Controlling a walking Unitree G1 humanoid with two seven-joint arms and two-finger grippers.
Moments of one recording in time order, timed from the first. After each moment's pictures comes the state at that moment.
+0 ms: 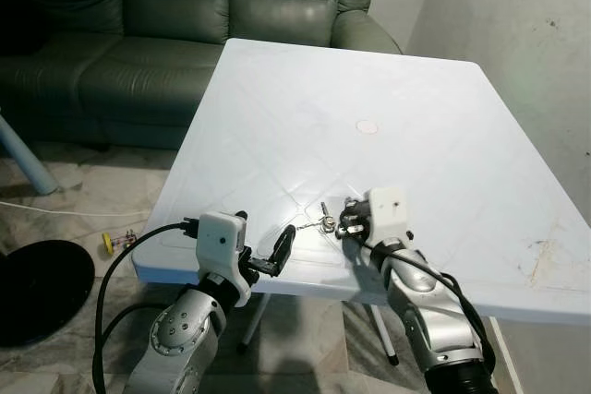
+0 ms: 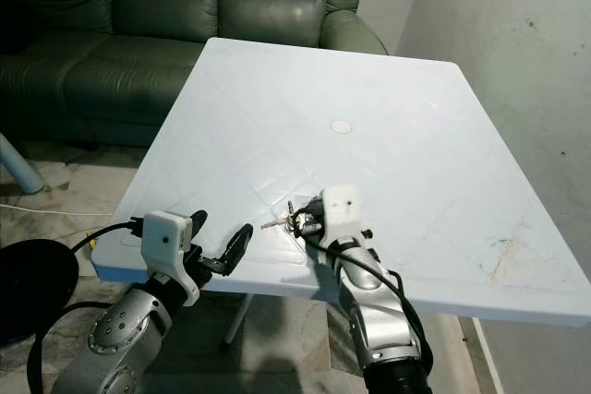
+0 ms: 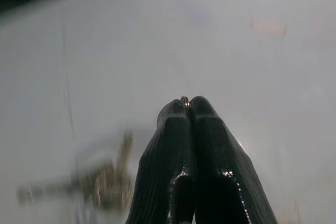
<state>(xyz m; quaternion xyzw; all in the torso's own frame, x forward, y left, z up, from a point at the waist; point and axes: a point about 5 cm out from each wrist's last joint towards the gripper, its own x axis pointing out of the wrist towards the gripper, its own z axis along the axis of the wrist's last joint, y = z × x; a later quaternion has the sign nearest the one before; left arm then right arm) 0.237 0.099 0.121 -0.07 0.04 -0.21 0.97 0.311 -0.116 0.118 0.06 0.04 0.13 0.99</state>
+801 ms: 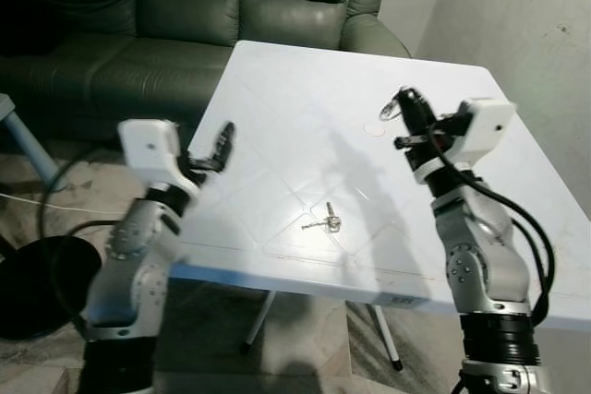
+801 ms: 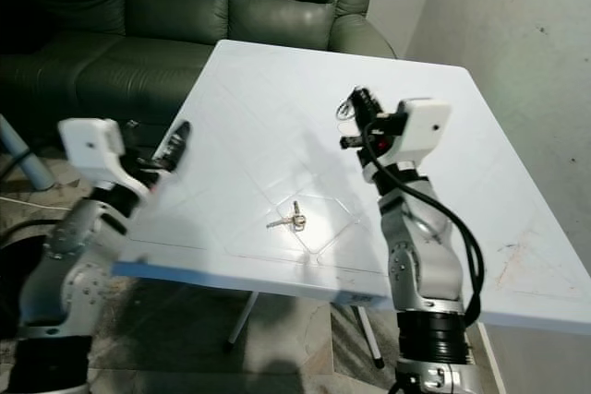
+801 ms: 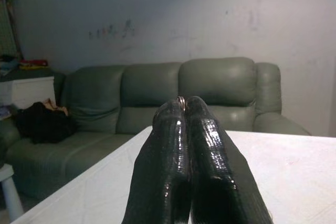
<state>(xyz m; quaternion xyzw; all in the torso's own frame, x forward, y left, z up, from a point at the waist) 0.308 0.171 0.194 -0.10 -0.11 -0.10 0.98 0.322 -0.160 0.218 0.10 -0.20 0.14 0.97</state>
